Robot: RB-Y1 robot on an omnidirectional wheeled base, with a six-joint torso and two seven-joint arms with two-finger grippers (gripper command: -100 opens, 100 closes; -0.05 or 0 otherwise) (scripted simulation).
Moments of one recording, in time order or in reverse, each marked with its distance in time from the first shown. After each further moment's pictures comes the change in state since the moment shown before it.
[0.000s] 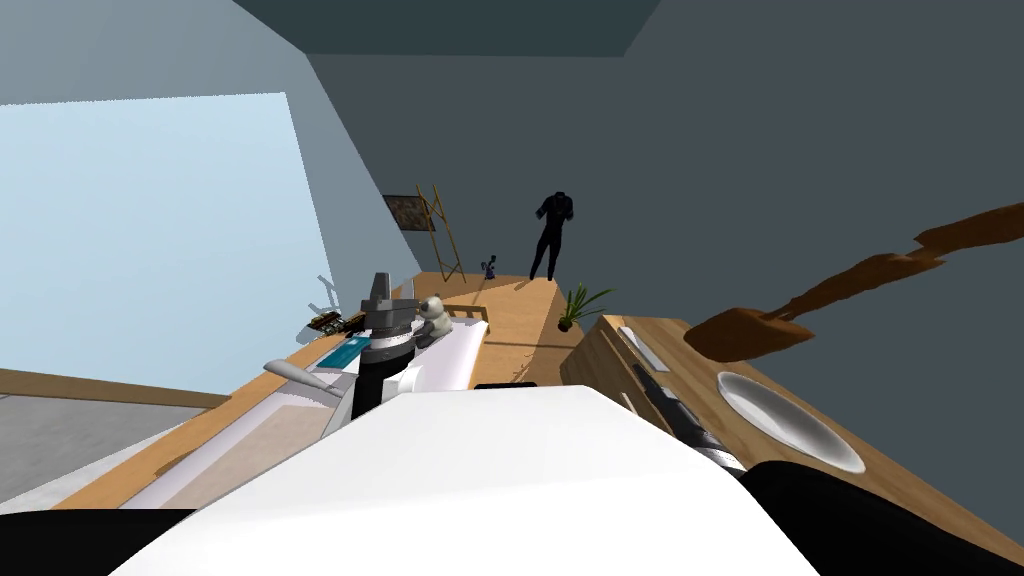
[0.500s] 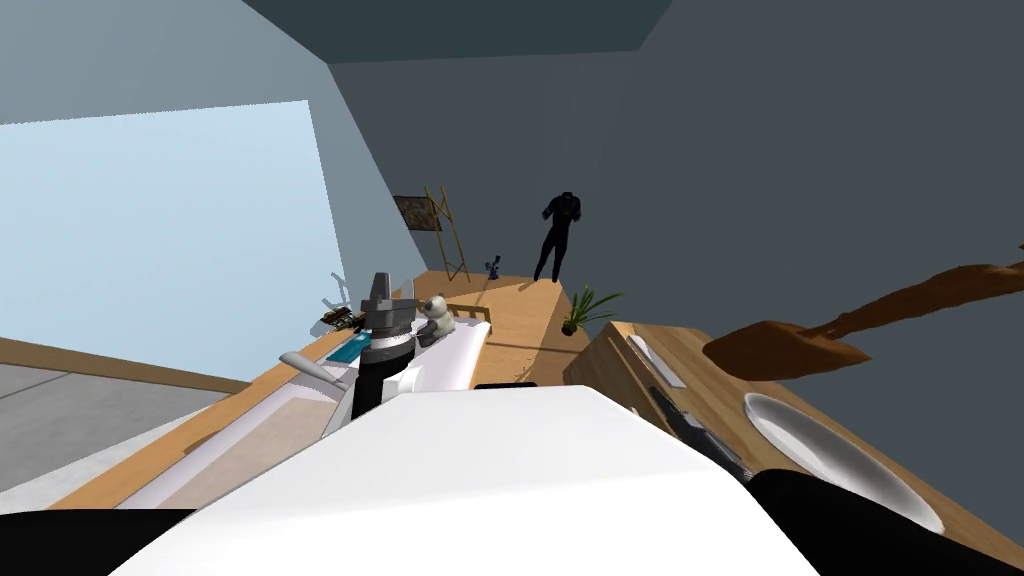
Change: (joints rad) left arm 0.000 0.000 0.000 0.000 0.000 0.000 0.000; right arm 0.112 -0.023 -0.054 0.041 0.081 -0.019 -0.018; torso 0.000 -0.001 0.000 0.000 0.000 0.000
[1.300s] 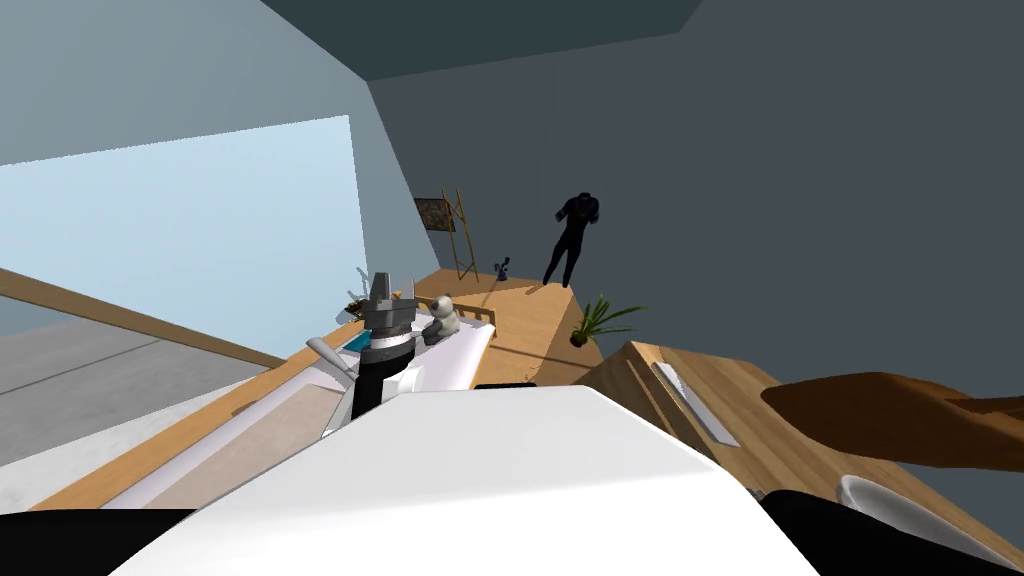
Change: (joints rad) left arm 0.000 0.000 0.000 0.000 0.000 0.000 0.000; right arm 0.212 -0.074 -0.067 0.075 0.187 -0.039 -0.045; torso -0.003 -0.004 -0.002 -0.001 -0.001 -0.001
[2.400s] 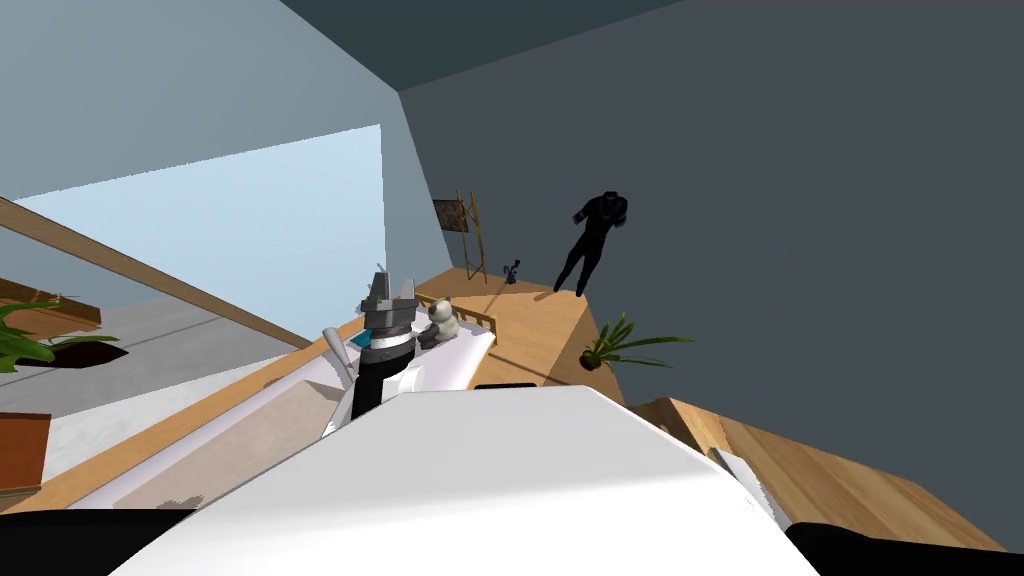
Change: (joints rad) left arm 0.000 0.000 0.000 0.000 0.000 0.000 0.000; right arm 0.229 -0.232 -0.016 0.156 0.278 -0.102 -0.102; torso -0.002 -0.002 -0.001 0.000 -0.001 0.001
